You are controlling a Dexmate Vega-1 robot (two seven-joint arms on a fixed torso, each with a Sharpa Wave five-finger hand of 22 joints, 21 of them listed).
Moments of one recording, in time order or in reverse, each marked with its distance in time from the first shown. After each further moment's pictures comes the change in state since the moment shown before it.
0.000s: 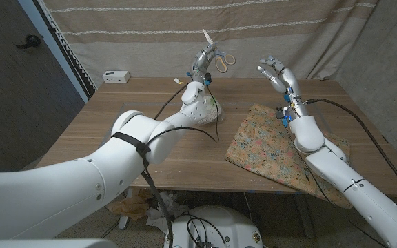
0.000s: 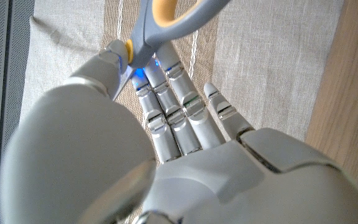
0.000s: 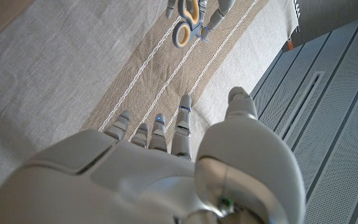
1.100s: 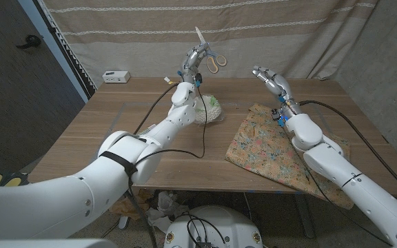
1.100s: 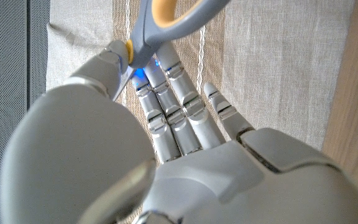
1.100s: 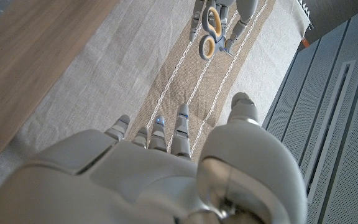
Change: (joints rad) left arm 0.110 0.134 0.070 -0.247 0.029 0.039 0.077; left_hand 0.000 0.000 0.007 -0.001 0.000 -0.001 -0.001 -0.006 0.000 0.000 0.000 0.000 0.012 0.000 -0.001 0.000 0.000 0.000 0.000 0.008 0.000; right arm 0.036 -0.035 -0.041 0.002 0.227 -0.101 0.128; right_hand -0.066 0.008 -0.029 0.005 0.000 -0.124 -0.002 -0.044 -0.021 -0.024 0.005 0.000 0.000 -0.054 -0.014 -0.005 0.000 -0.052 0.005 -0.004 0.005
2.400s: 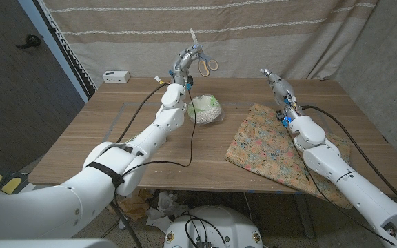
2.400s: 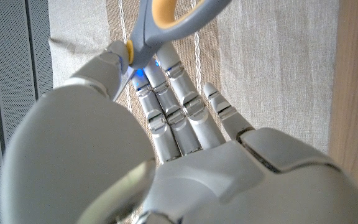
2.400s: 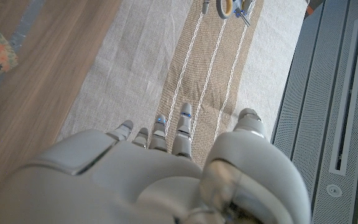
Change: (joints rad) left arm 0.098 0.140 0.035 -0.218 0.076 0.074 0.069; left_hand -0.005 0.005 0.010 0.001 -0.004 -0.006 -0.002 0.000 -0.002 0.000 -0.001 0.007 0.005 -0.004 0.000 0.007 0.000 -0.005 0.005 0.006 0.000; right arm 0.072 0.068 -0.004 0.220 0.192 0.112 0.163; right_hand -0.155 0.005 -0.061 0.038 0.008 0.062 -0.090 0.042 -0.007 0.020 -0.008 0.006 0.005 -0.002 -0.012 0.001 0.005 -0.027 -0.055 -0.010 0.002
